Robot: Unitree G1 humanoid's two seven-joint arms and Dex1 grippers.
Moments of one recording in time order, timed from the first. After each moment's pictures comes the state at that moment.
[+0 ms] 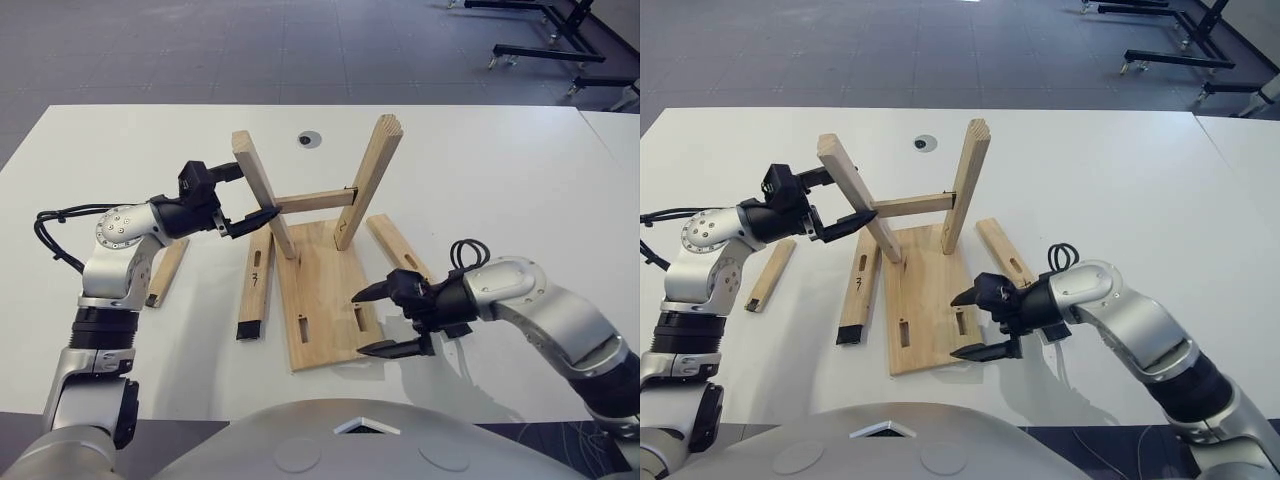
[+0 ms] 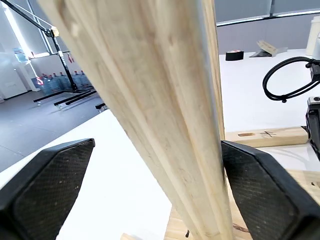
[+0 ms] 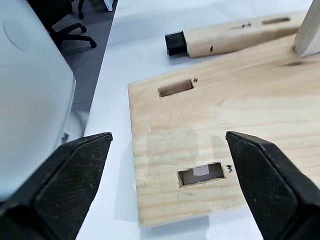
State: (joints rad) left arm -0.25 0.54 0.02 0.04 -0.43 0.09 -1.04; right arm -0.09 -0.87 0.29 -0.58 0.49 0.70 1.14
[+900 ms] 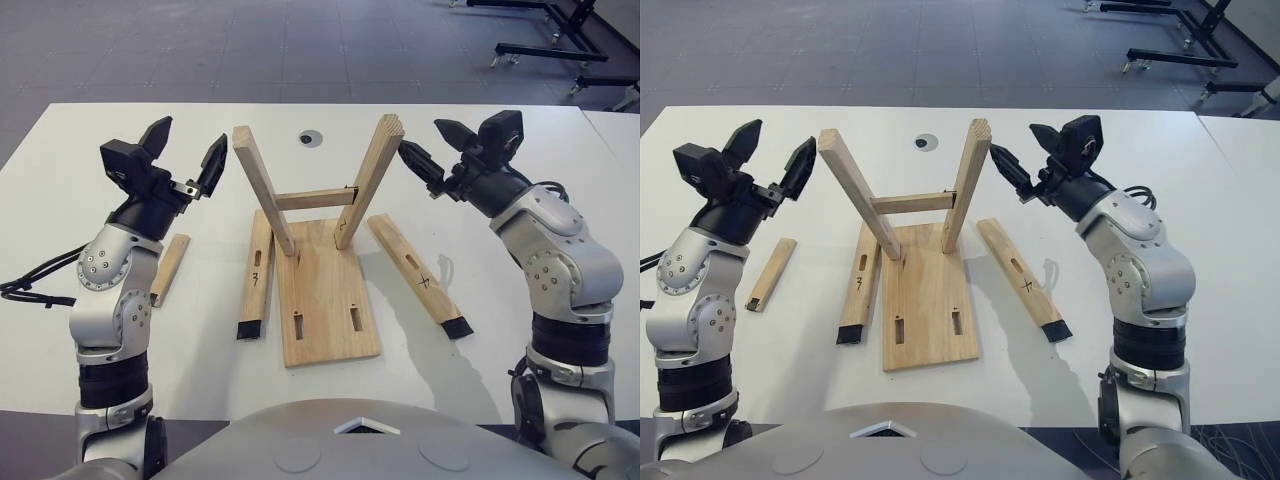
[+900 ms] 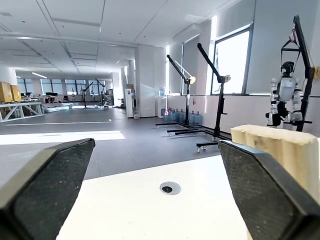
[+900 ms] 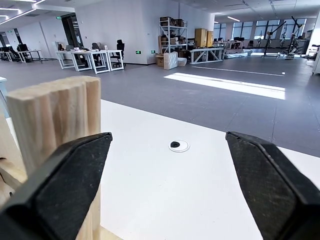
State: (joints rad) left arm -0.04 0.33 0.21 -0.42 -0.45 0.25 -0.37; right arm -0.26 -0.44 -0.15 -0.36 0.58 0.64 0.43
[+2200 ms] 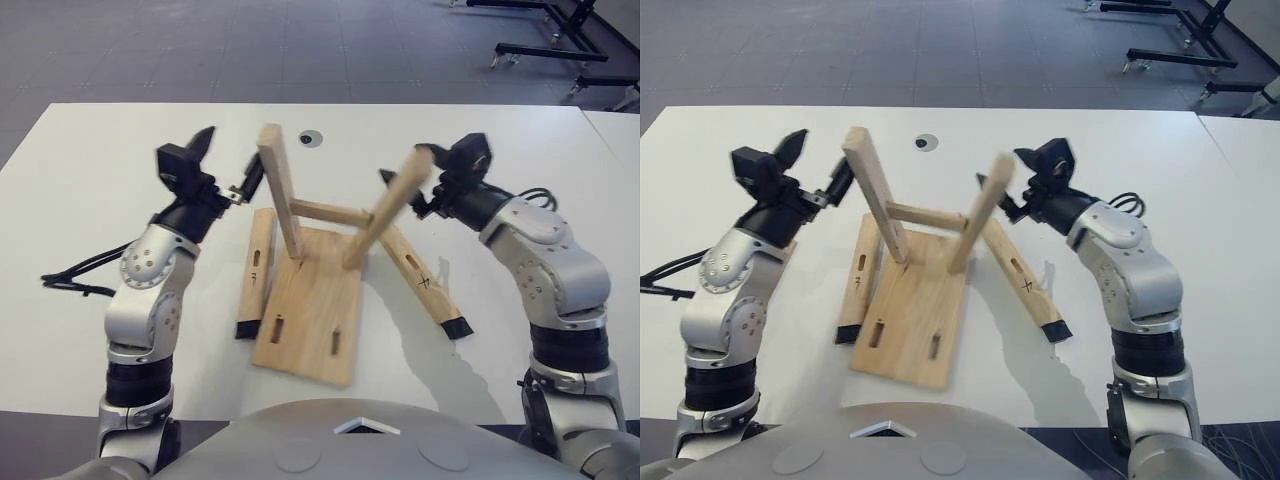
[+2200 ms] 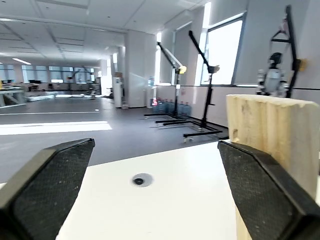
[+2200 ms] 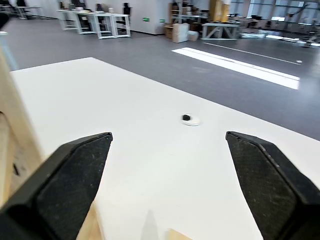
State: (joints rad) left arm -0.08 0.24 -0.05 -0.46 -0.37 0.32 -0.34; right arm -0.23 -0.46 0.04 -0.38 0.49 0.63 0.53
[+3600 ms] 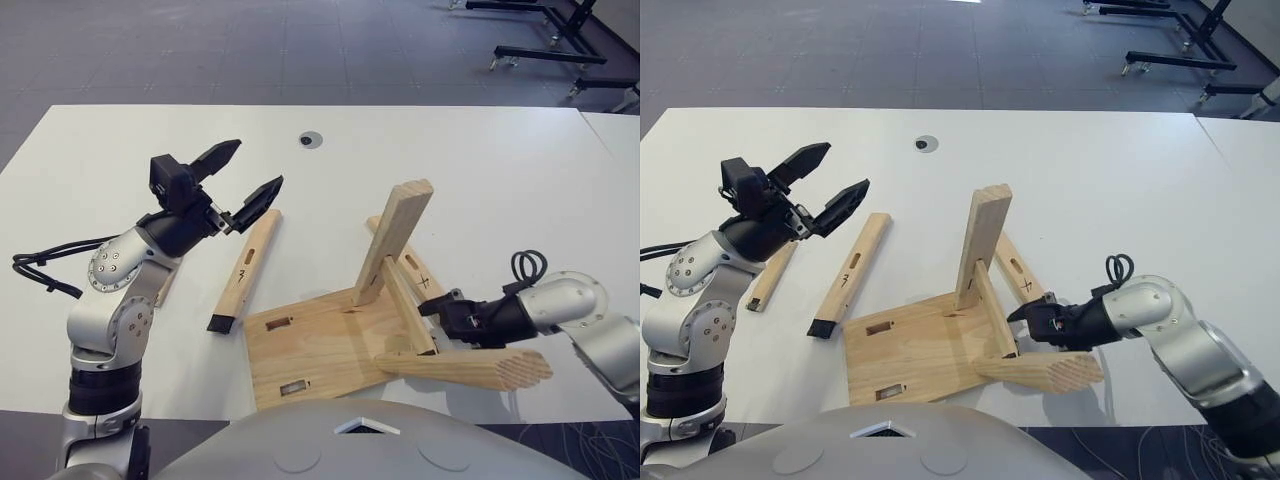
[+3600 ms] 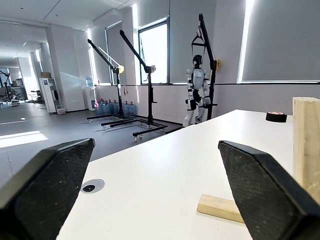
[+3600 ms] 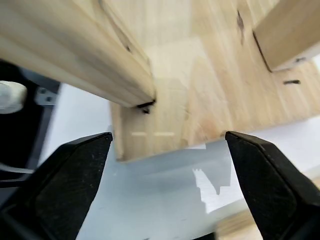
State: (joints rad) left arm -0.03 0.42 0.10 -0.46 -0.58 0.33 -0.63; right arm 0.13 -1.02 0.22 -0.43 0.16 0.23 1.27
